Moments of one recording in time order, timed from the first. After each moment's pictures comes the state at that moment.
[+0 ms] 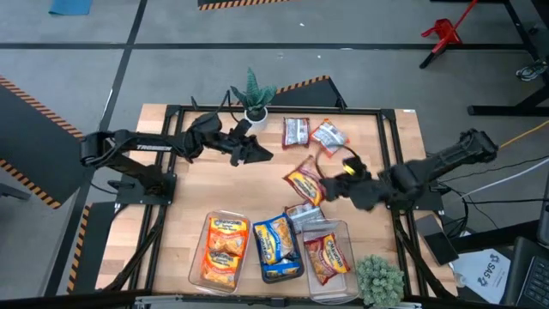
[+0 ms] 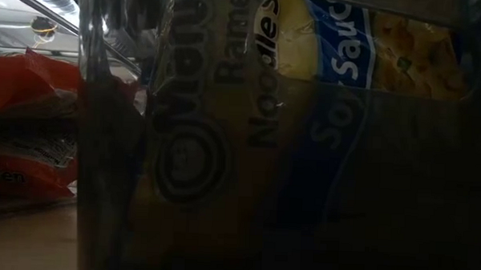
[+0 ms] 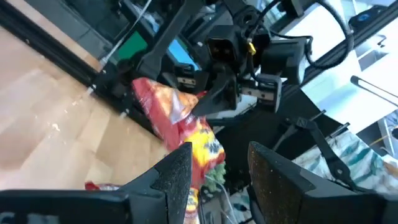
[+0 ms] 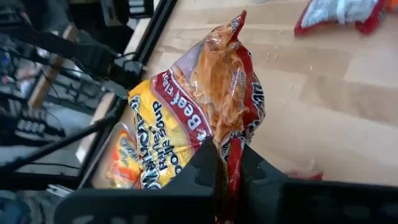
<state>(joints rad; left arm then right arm) 0.32 1.32 0.72 0.67 0.58 -0.88 0.43 1.19 1.06 -0.64 0.64 1.44</state>
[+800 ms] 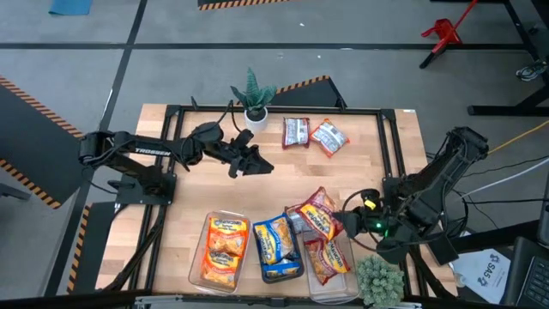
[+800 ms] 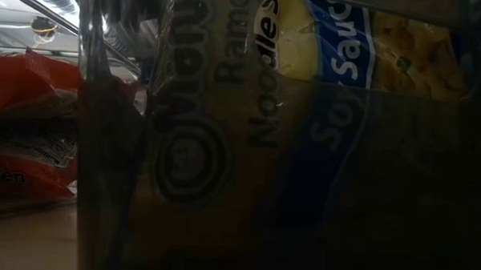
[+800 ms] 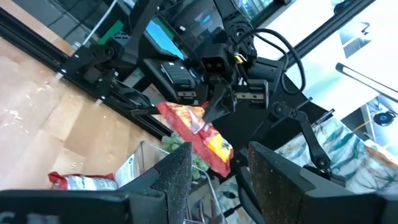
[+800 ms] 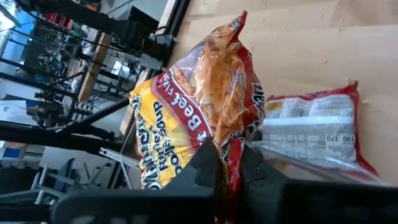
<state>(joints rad) 0.20 1.32 0.72 0.67 0.53 -0.88 0.85 1.27 1.06 -0.71 0.89 1.88</state>
